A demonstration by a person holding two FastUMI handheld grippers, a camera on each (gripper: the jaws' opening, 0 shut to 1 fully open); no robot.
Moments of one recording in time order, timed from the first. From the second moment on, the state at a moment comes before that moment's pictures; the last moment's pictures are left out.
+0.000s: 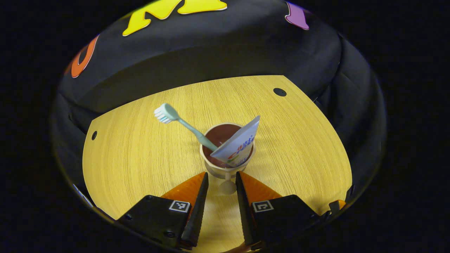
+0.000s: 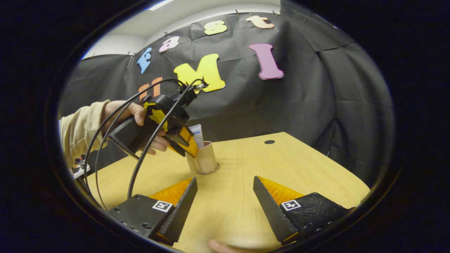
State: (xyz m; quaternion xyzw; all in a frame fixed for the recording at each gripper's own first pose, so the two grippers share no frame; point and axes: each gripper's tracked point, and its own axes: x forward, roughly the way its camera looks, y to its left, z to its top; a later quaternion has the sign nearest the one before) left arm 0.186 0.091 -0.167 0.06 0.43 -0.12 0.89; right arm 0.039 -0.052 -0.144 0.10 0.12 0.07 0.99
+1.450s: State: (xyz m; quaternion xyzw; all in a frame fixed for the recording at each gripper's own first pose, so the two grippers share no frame) left arm -0.062 -0.026 -0.013 -0.03 0.06 -0.05 1.00; right arm -0.078 0.029 -0.008 0.03 0.02 0.06 1.00
